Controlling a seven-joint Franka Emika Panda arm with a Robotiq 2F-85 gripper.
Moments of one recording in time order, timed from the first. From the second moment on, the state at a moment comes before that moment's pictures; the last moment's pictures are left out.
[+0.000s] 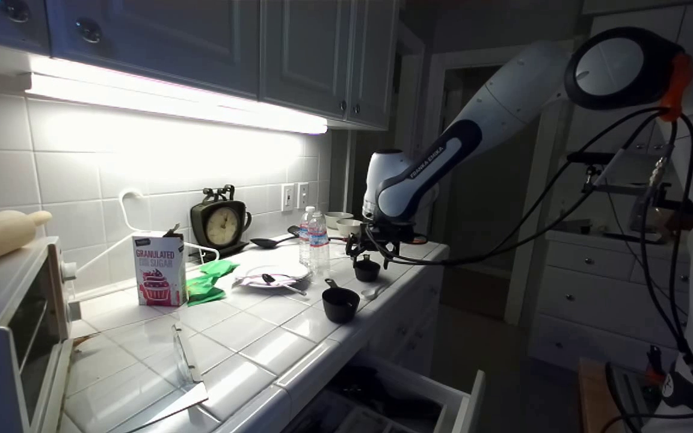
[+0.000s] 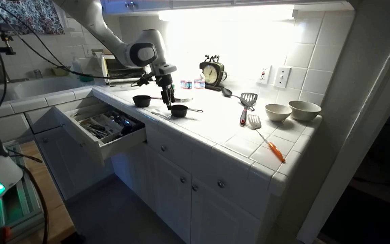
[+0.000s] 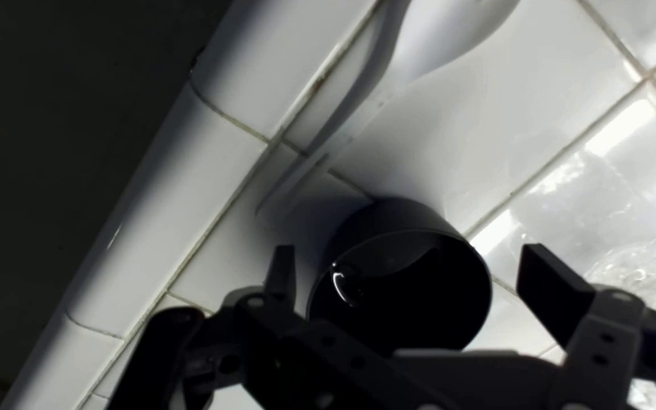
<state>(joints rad) 0.09 0.45 -0.25 -1.92 -0.11 2.57 0.85</state>
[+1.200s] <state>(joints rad) 0.07 0.45 -0.24 -1.99 -0.10 2.77 0.83</state>
